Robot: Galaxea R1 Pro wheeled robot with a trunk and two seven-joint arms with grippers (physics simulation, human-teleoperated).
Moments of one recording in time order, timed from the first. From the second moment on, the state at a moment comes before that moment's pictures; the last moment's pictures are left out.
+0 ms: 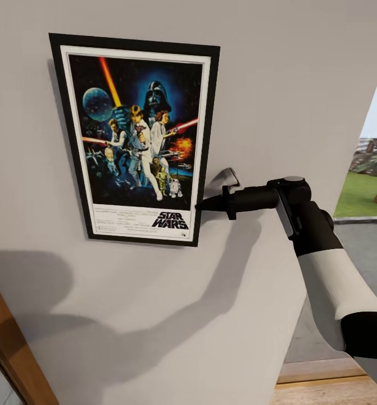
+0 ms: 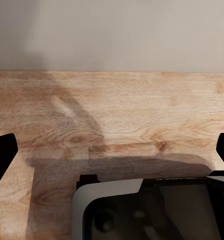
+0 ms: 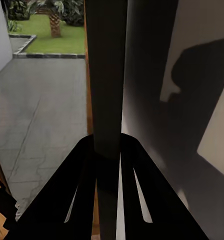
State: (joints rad) left arm 0.04 0.16 0.27 -0.53 -0.01 -0.06 -0.47; right arm -1.16 -0.09 0.15 -1.14 -0.03 0.66 1.51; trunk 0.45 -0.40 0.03
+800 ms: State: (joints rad) left arm 0.04 0.17 0.26 -0.53 -0.01 -0.06 -0.47; right arm -1.16 -0.09 0.15 -1.16 -0.03 0.75 1.52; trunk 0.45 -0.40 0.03
